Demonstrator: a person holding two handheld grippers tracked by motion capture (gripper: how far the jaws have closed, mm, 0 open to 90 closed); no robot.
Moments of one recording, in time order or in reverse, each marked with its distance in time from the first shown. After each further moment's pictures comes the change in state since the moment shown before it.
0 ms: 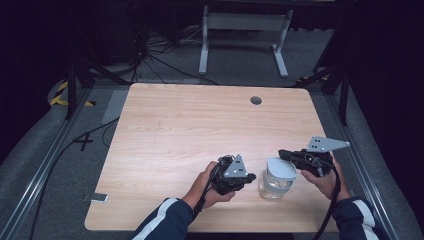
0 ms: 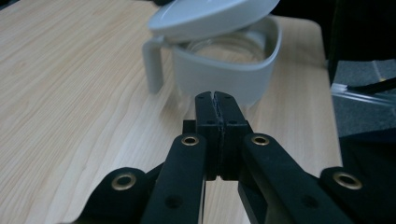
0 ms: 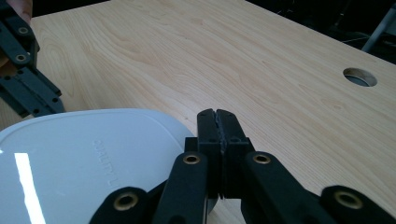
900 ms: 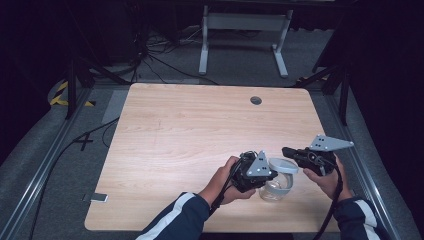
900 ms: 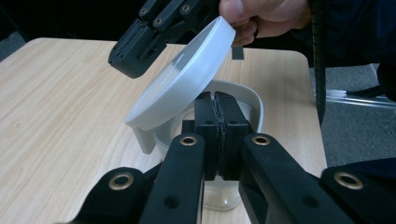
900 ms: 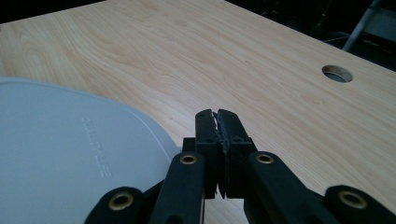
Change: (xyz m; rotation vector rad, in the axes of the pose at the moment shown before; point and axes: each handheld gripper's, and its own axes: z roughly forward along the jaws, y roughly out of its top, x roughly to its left) left arm -0.013 0.048 0.014 -0.034 -0.002 0.086; right arm -0.007 -0.002 -0.006 -0.007 -0.056 0.018
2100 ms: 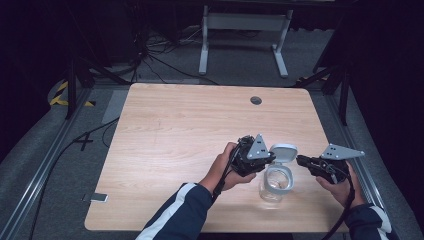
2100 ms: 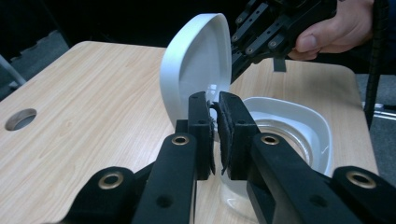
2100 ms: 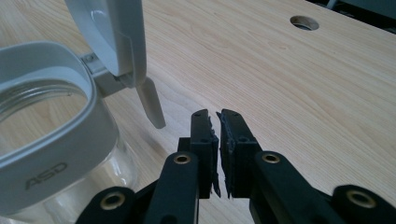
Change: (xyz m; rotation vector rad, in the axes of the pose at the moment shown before) left arm 0.029 0.010 0.000 -0.008 0.106 -0.032; right arm -0.018 -0.045 -0.019 0.084 -0.082 0.027
